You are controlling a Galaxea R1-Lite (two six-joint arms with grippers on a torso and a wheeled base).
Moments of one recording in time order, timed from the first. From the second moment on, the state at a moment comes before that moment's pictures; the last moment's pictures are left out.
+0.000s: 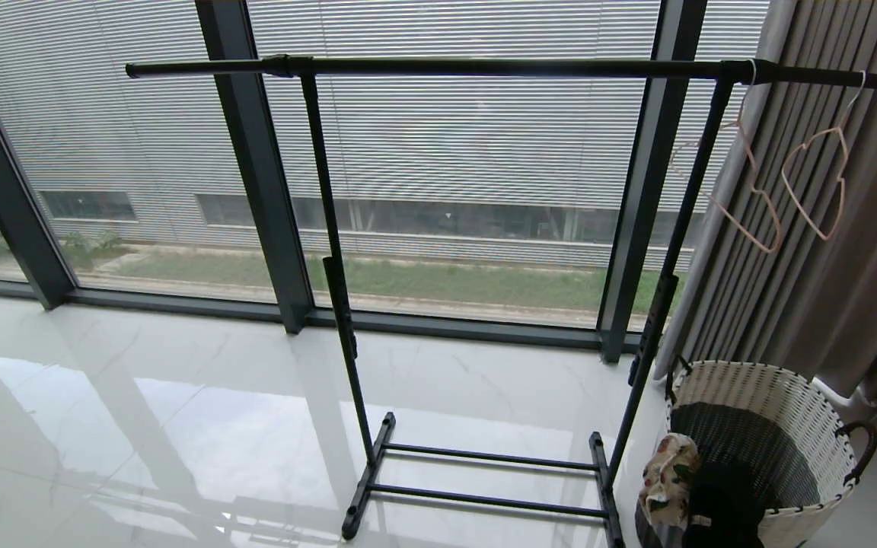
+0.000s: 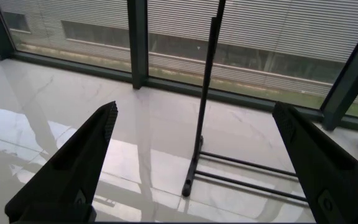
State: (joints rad) left arm 0.00 0.00 0.00 -0.01 0.10 -0.01; right arm 0.00 0.00 0.00 0.00 0.01 -0.01
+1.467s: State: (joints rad) left arm 0.00 0.00 0.00 -0.01 0.10 -0.03; right arm 0.00 0.00 0.00 0.00 0.01 -0.01
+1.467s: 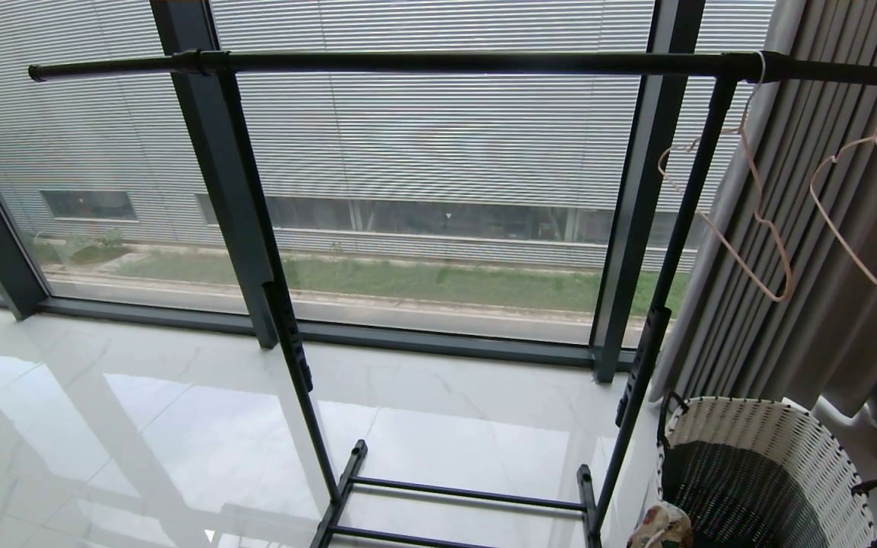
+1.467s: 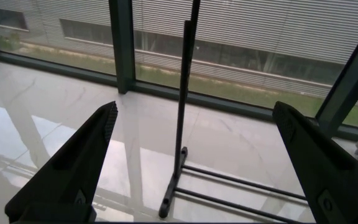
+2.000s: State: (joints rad) left arm 0.00 0.00 0.00 -0.01 0.10 -0.04; right arm 0.00 0.01 -0.07 -0.03 0.05 0.00
